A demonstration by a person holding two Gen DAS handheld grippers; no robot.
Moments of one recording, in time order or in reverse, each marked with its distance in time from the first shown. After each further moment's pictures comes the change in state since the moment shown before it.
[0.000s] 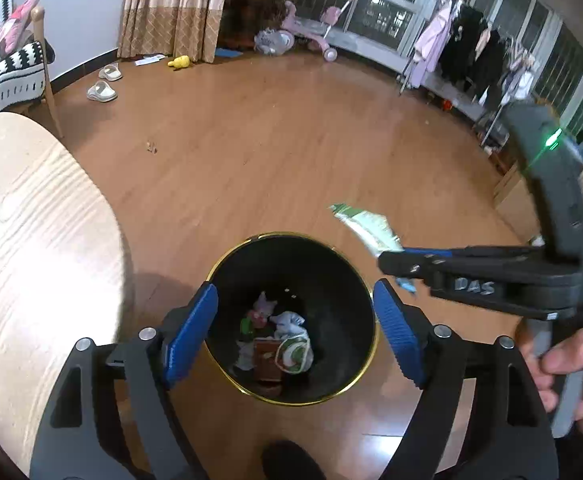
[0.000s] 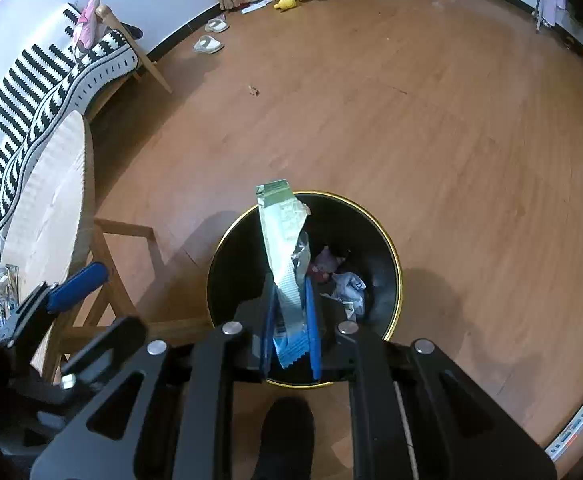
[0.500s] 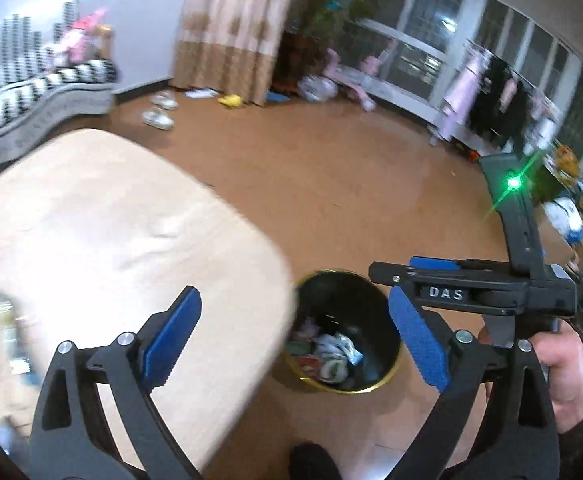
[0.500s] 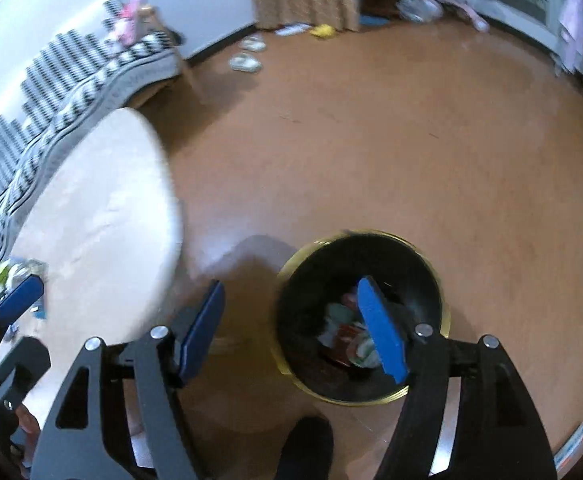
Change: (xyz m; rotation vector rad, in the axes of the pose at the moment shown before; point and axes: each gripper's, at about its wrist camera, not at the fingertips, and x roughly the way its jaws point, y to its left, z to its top) left arm -0.135 0.064 -0.013 -0.100 -0.169 0.145; right arm -0.028 0.106 0.001 -0.133 -0.108 0.034
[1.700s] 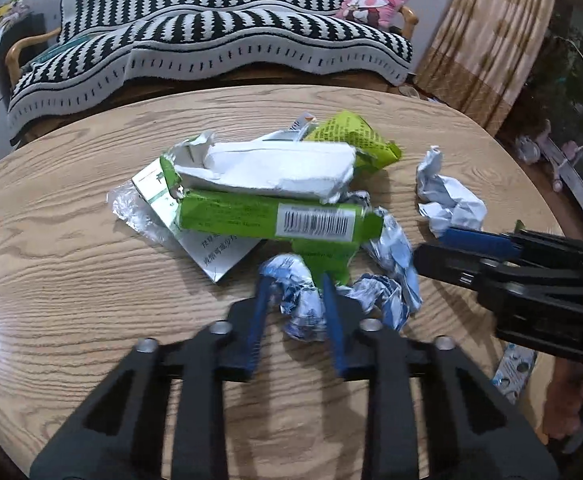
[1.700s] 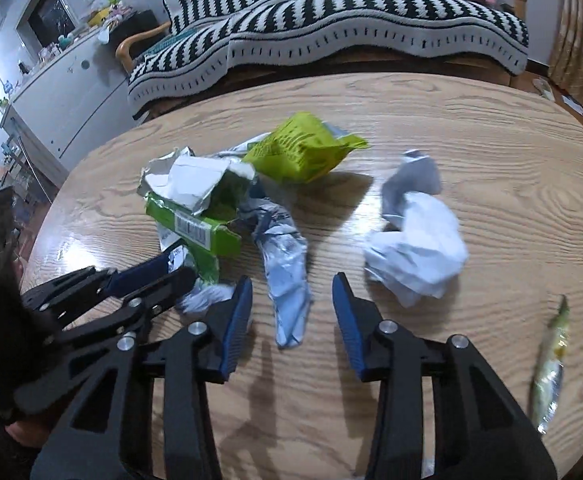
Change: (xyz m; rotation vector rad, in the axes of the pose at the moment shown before) left arm -0.197 0.359 -0.136 -0.490 0.046 0.515; right arm 0.083 0.522 -0.094 -0.699 0.172 0.444
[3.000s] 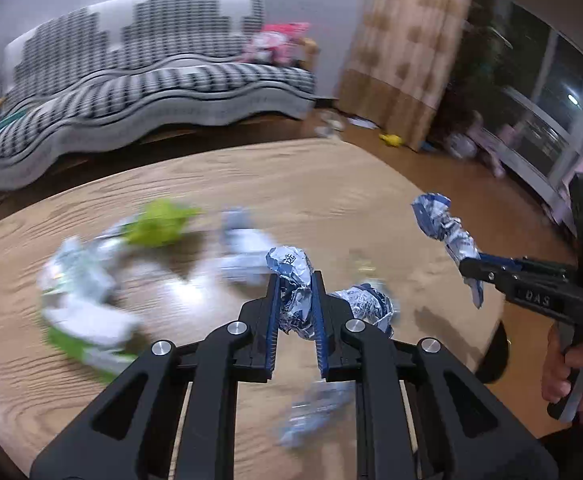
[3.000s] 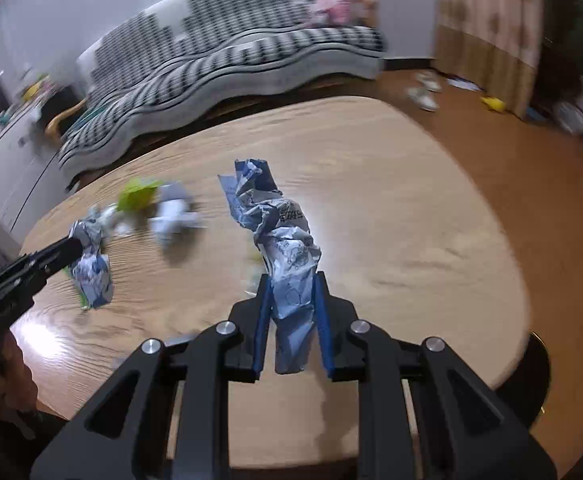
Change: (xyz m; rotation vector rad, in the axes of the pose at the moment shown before) left arm -0.070 -0.166 0.000 0.198 -0.139 -0.186; right arm -0.195 -0.174 -0.110 0.253 -0.185 -0.250
